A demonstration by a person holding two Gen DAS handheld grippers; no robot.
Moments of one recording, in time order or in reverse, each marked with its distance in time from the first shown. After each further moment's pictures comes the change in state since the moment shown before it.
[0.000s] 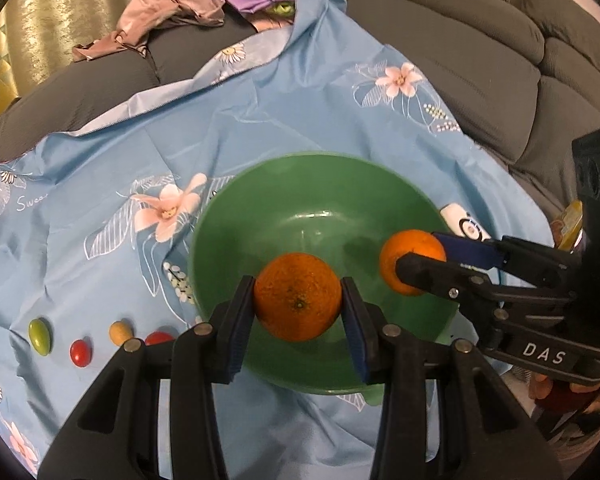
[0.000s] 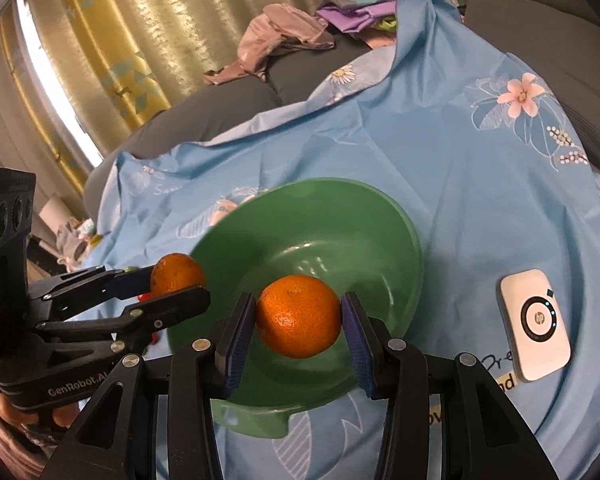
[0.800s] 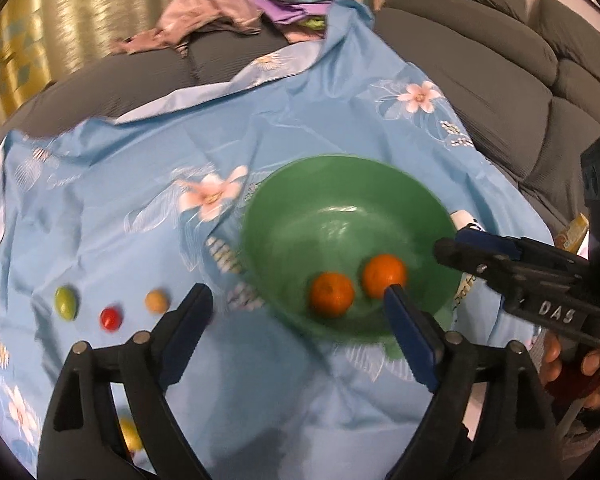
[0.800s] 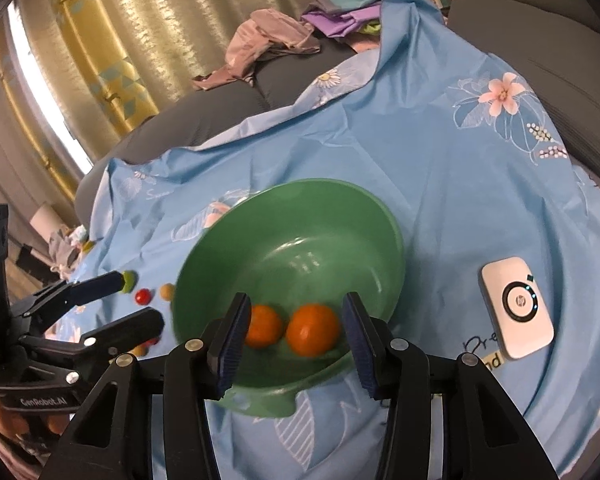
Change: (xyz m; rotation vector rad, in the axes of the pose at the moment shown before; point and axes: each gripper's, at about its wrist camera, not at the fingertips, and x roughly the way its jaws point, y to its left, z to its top) left arm -0.045 0.022 -0.028 -0.095 -0.043 0.062; right arm -0.023 0.010 -0.007 0.025 -0.010 -0.040
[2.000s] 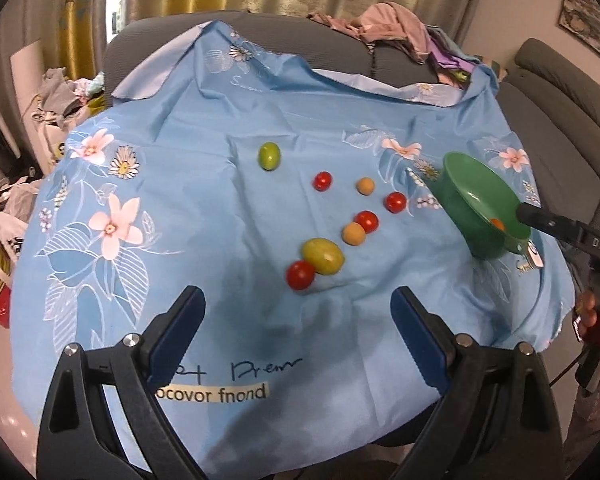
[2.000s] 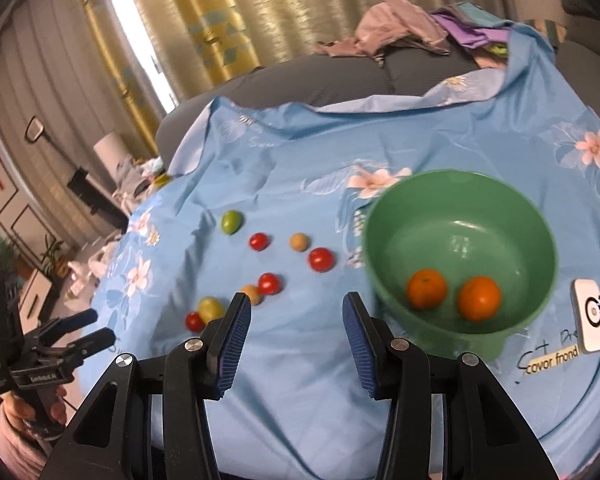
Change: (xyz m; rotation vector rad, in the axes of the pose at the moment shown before) left arm -0.132 0.137 -0.169 -0.394 -0.064 0.169; right arm -0.010 0.135 -0.040 -0.245 0.083 0.160
